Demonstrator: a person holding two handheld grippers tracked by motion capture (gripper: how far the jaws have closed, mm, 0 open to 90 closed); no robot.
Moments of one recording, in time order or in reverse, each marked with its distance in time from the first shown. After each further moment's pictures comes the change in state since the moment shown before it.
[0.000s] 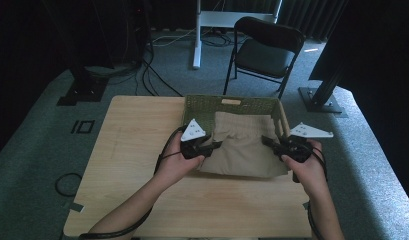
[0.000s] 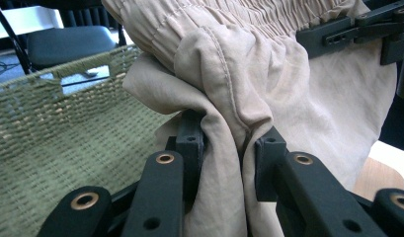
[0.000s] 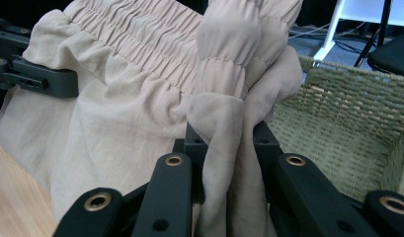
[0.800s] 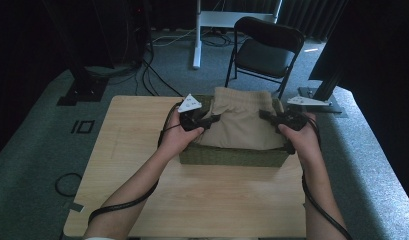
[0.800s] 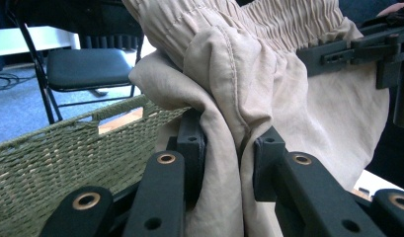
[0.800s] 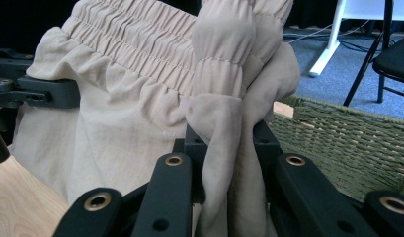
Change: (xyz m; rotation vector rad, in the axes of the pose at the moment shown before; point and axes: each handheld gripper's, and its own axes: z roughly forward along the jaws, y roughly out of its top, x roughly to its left) left arm 0.060 0.032 0.028 -0.098 0.010 -0.065; right arm -0.047 0.050 0.043 -0.020 0.027 0.086
